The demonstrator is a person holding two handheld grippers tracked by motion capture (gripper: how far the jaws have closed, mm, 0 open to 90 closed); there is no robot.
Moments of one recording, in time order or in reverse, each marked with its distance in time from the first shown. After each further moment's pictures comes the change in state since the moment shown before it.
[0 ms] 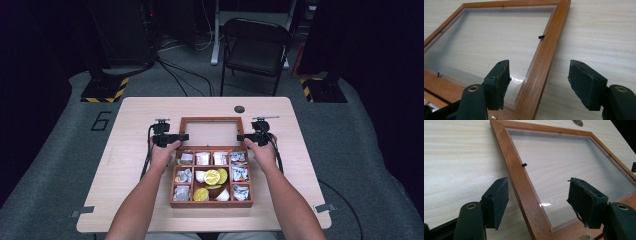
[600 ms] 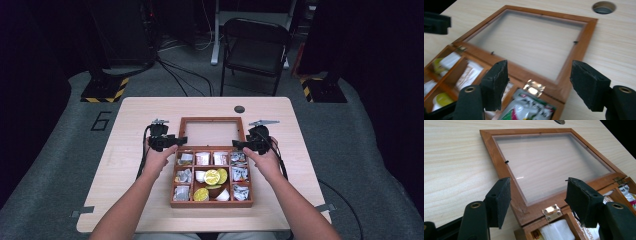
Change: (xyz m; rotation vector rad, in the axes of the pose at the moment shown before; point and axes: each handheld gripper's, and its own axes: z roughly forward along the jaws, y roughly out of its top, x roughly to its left) left arm -0.031 -0.007 -0.044 -0.017 -0.016 0.121; right arm 0.045 -0.019 -0.053 -0.073 0.086 -0.224
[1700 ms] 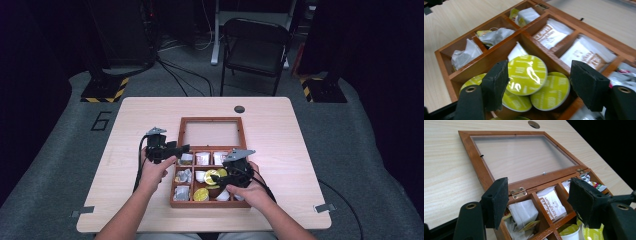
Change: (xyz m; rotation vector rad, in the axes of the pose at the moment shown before) left arm -0.022 -0.025 -0.035 -0.059 -0.107 0.008; right arm 0.092 -0.060 -0.006 0.053 0.179 -0.298
